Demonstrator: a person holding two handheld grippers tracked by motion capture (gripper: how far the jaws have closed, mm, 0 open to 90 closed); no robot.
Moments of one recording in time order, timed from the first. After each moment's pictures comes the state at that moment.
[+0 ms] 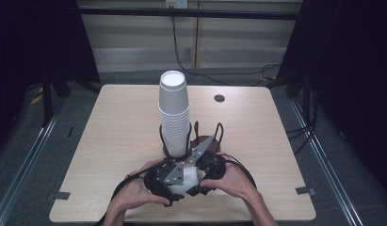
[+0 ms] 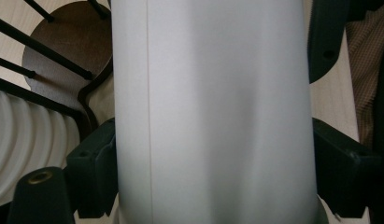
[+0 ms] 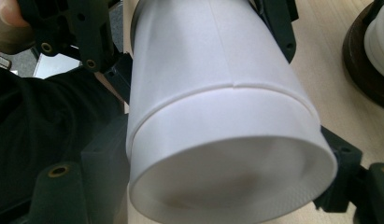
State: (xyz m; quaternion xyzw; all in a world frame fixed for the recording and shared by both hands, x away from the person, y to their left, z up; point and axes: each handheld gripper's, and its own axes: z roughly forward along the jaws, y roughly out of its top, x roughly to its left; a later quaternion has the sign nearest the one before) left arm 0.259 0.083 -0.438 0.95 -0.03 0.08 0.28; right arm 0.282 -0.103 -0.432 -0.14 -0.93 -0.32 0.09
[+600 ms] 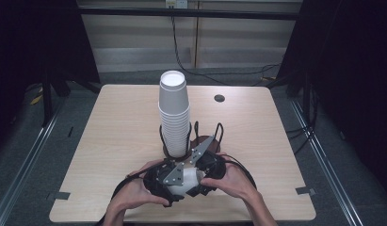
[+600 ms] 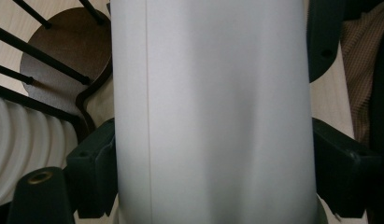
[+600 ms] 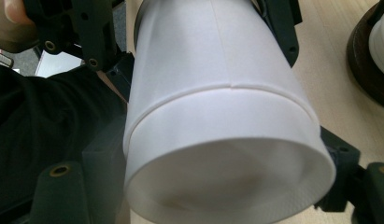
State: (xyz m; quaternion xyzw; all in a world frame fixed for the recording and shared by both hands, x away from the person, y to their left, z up) left arm 0.257 0.083 -0.440 0.95 -0.03 0.08 0.30; right arm 0.281 -0.101 -0.432 -0.14 -0.93 -0.32 0.09
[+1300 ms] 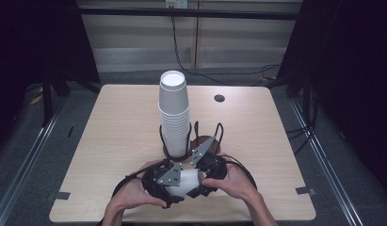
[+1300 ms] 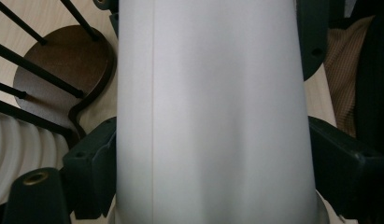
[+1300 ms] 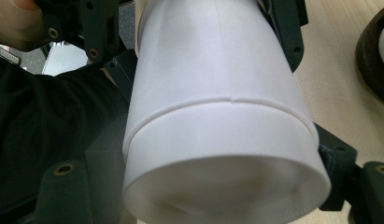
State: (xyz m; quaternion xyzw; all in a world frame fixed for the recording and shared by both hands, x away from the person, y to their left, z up) left arm 0.257 0.091 -0.441 0.94 -0.04 0.06 0.34; right arm 0.278 -0.103 -0.431 -0.13 -0.93 -0.32 0.10
